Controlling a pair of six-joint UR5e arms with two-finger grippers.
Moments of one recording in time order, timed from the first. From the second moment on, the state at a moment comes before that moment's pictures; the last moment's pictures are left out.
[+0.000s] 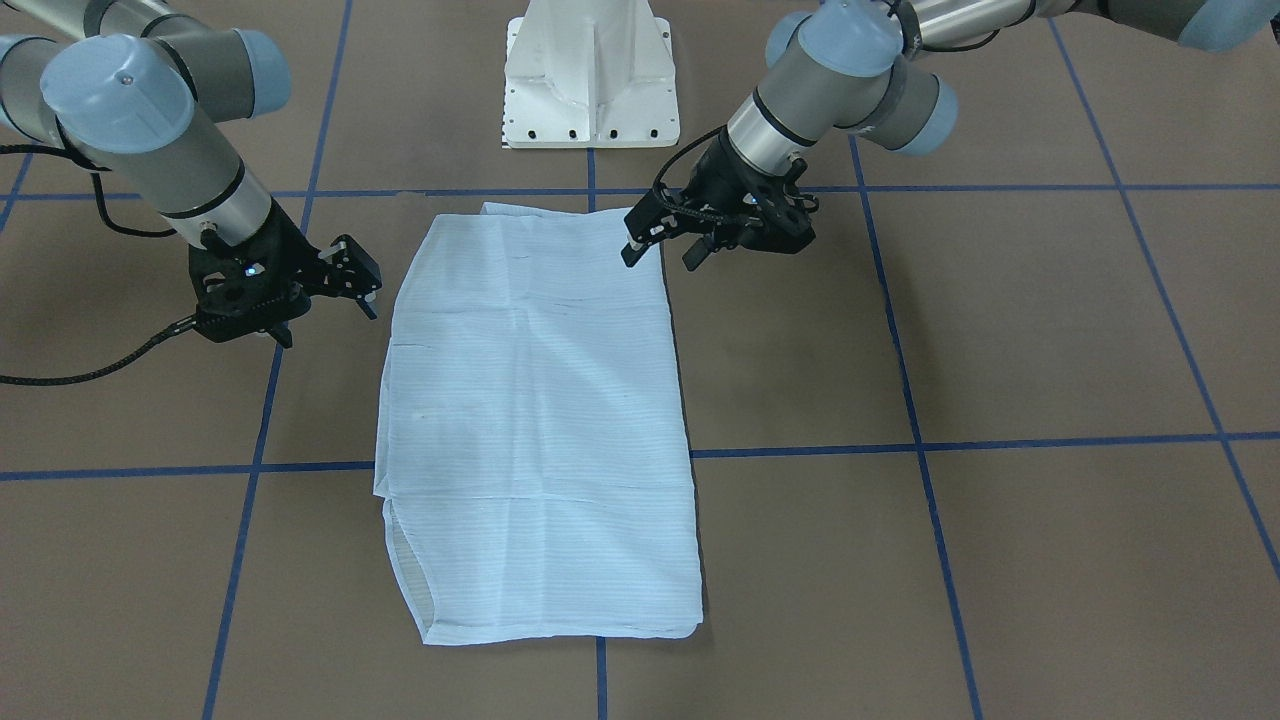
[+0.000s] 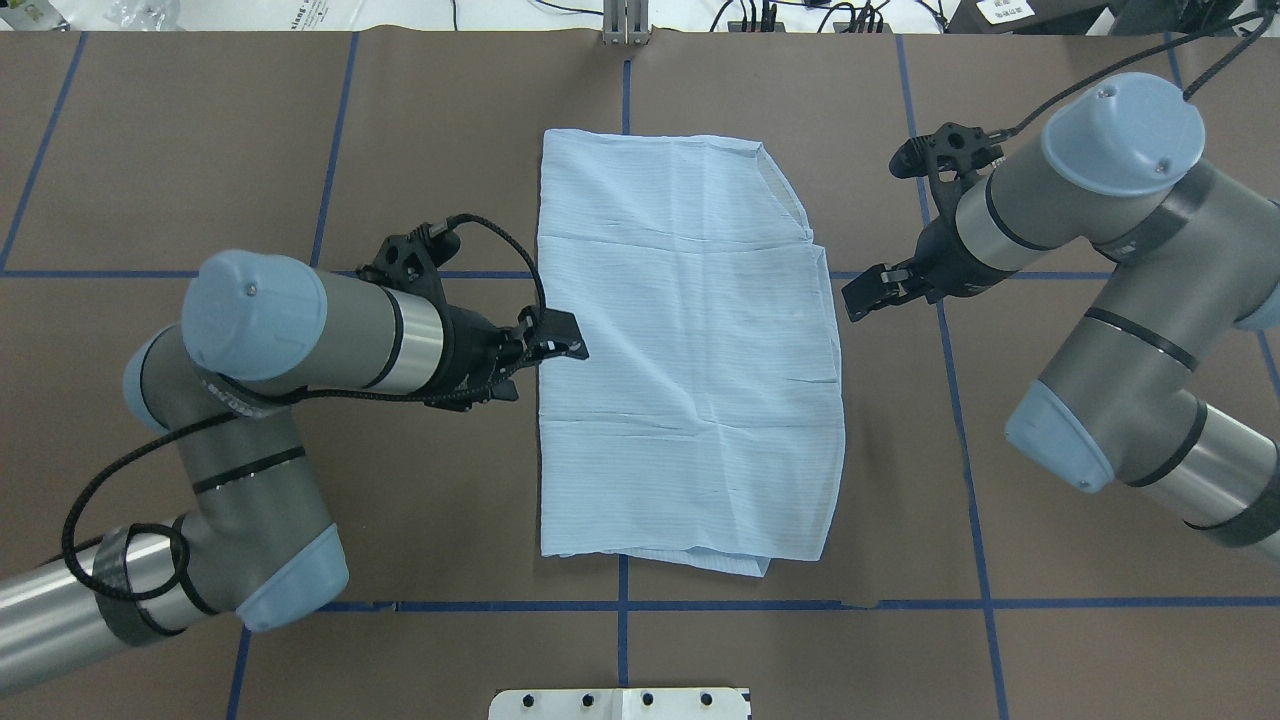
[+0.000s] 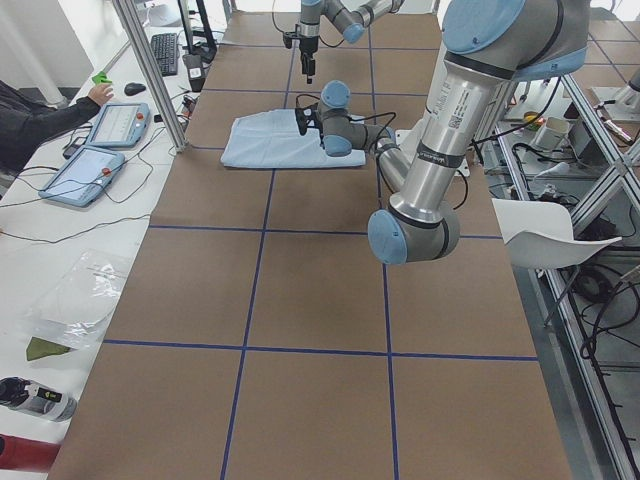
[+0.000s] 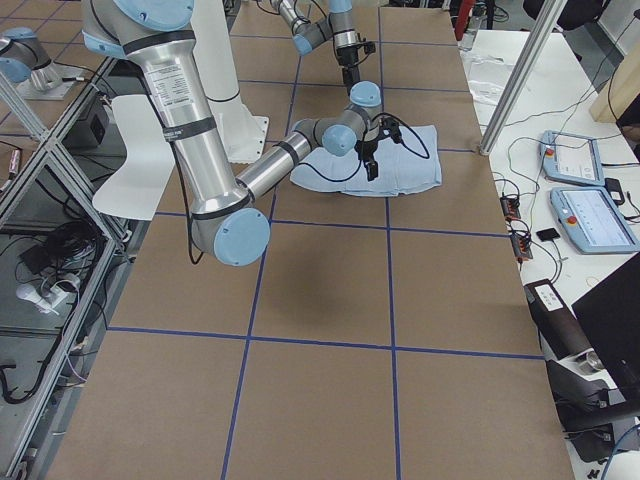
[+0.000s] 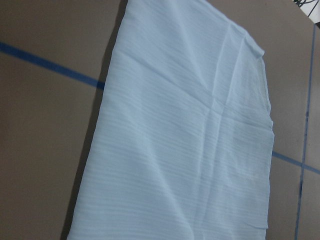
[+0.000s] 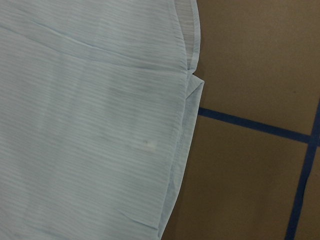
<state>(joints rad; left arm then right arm) -0.50 -2.03 -1.79 -2.22 -1.87 -1.75 0.80 -1.26 1.89 -1.40 2.11 0.80</state>
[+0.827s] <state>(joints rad) -0.25 -2.01 -1.82 -2.05 -1.70 -1.86 0.75 -1.33 1.98 -1.40 2.13 0.90</state>
